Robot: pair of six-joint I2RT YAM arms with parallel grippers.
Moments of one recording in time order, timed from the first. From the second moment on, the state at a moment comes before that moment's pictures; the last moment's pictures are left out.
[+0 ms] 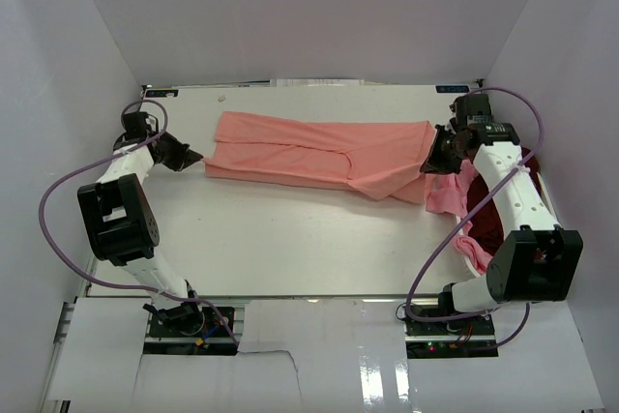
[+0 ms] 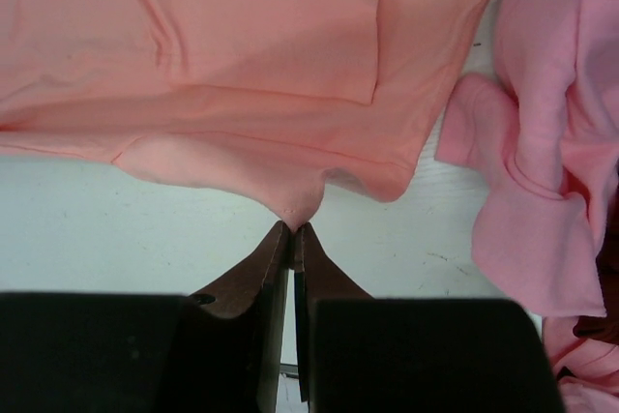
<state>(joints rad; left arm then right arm) 0.28 1.75 1.19 -0.38 0.44 -0.75 0.05 1.42 1.27 -0.89 -0.19 0.36</state>
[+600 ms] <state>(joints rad) 0.26 1.85 1.35 -0.40 0.44 -0.78 0.05 1.56 1.39 -0.89 -0.17 0.35</state>
